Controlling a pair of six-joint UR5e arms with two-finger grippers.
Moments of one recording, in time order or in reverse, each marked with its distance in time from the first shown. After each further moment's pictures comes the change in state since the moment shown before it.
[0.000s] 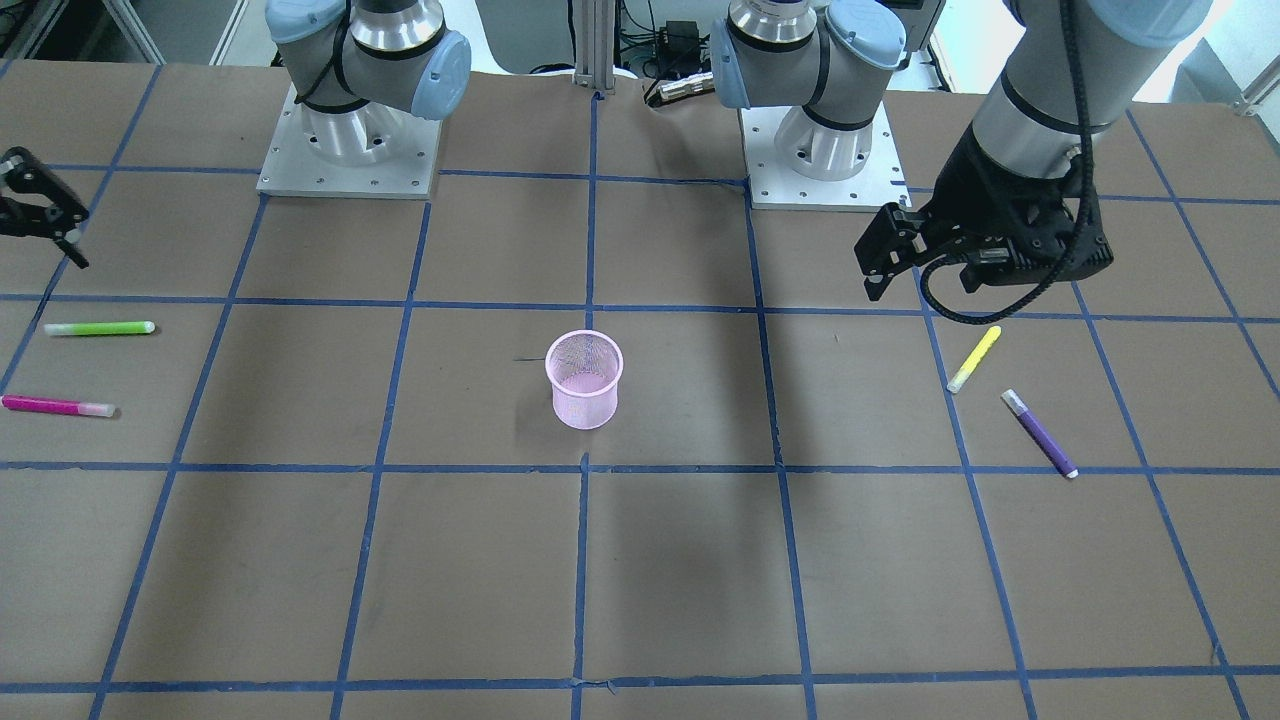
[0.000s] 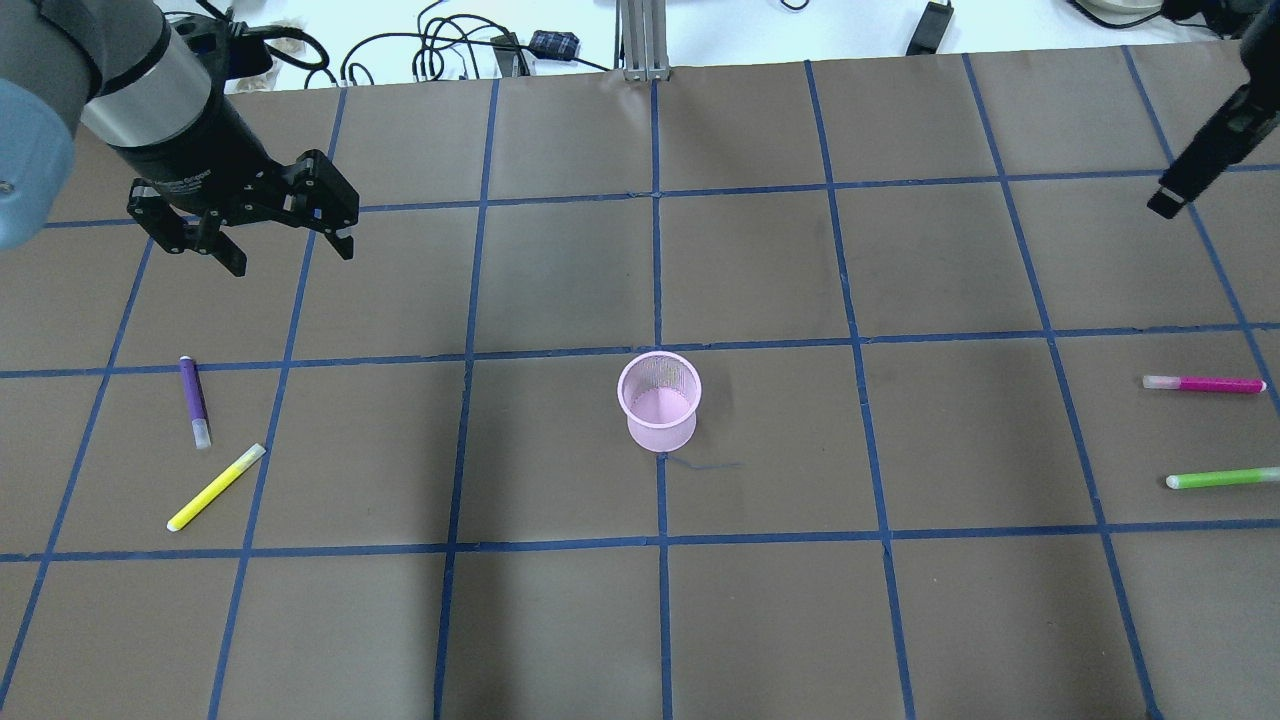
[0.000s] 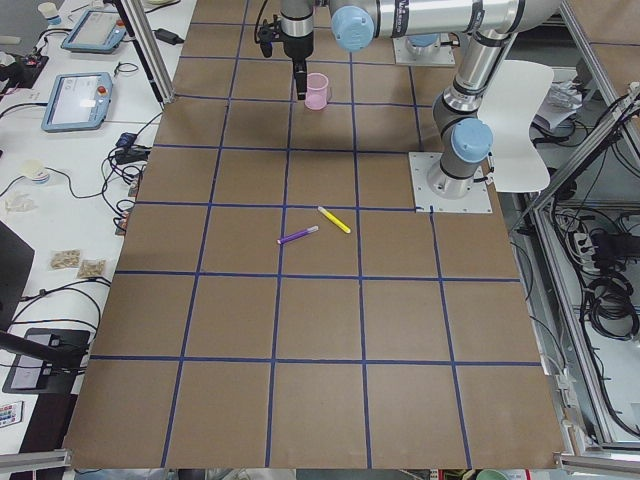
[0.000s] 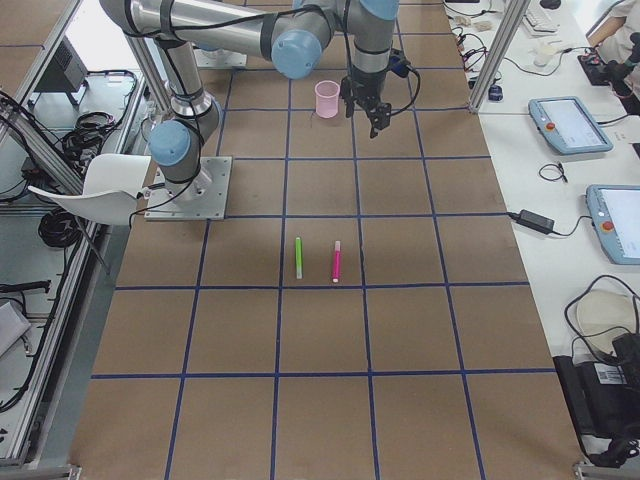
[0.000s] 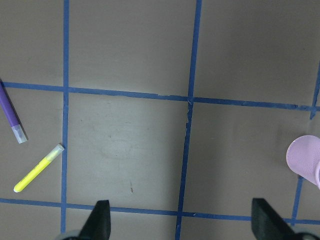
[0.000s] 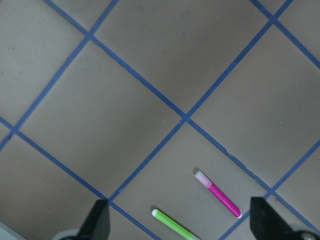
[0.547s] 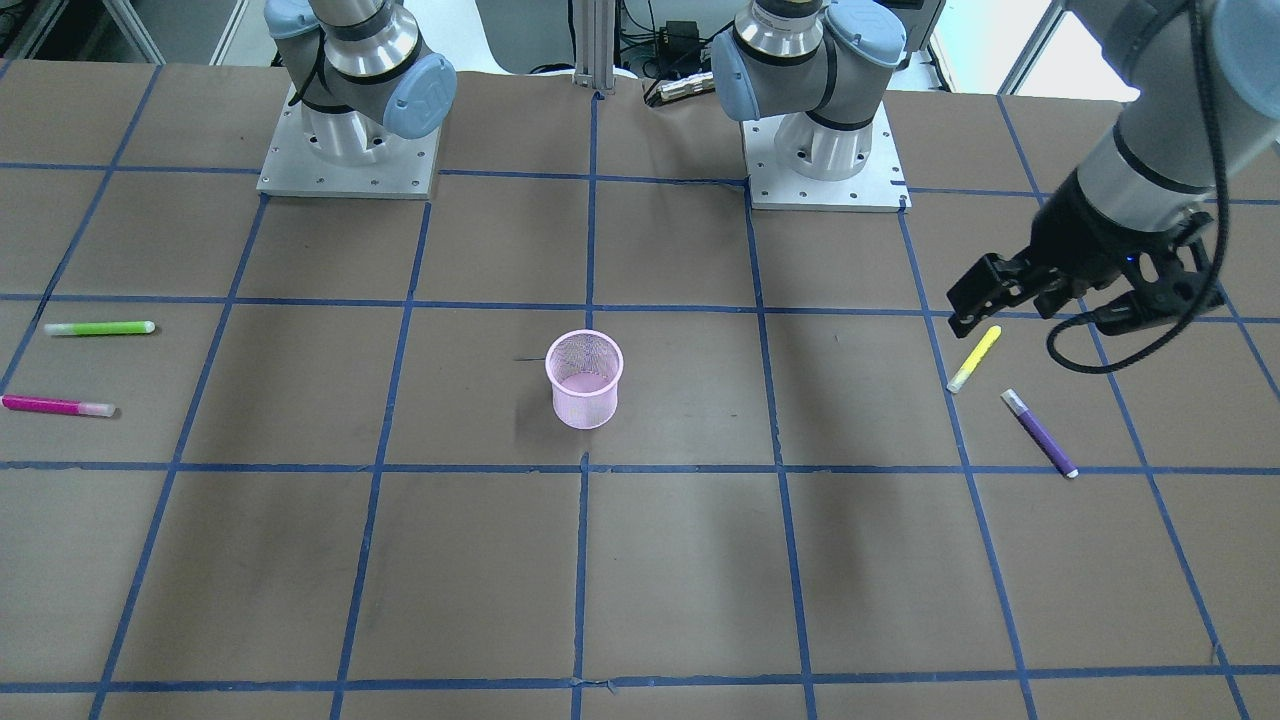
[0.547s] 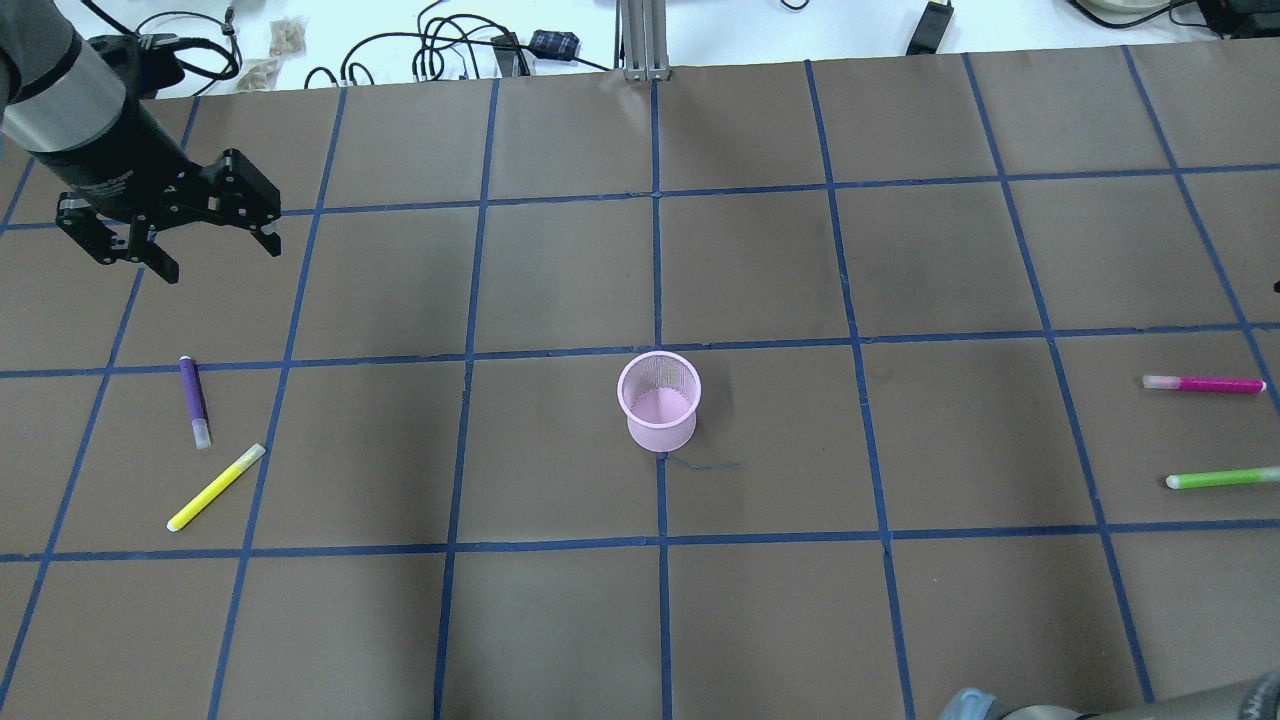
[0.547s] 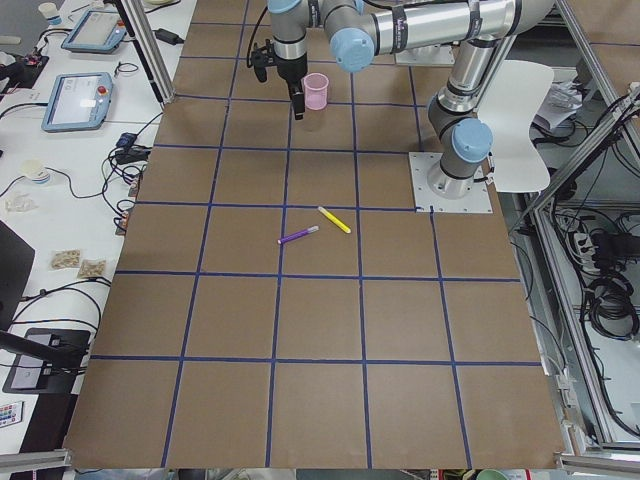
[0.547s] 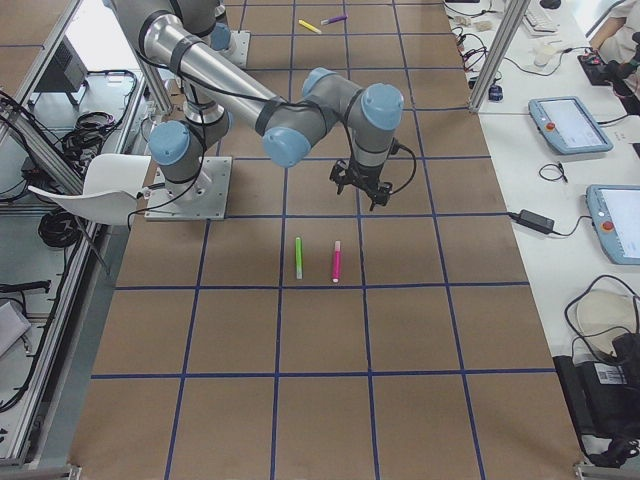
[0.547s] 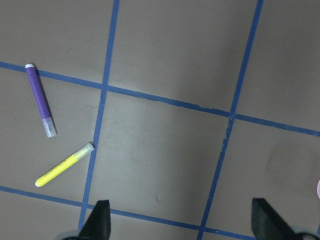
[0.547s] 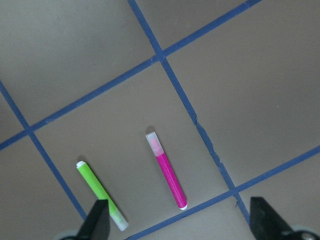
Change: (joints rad) left arm 0.176 -0.058 -0.006 0.039 0.003 0.046; right arm -0.223 0.140 0.119 -0.258 -0.001 -0.596
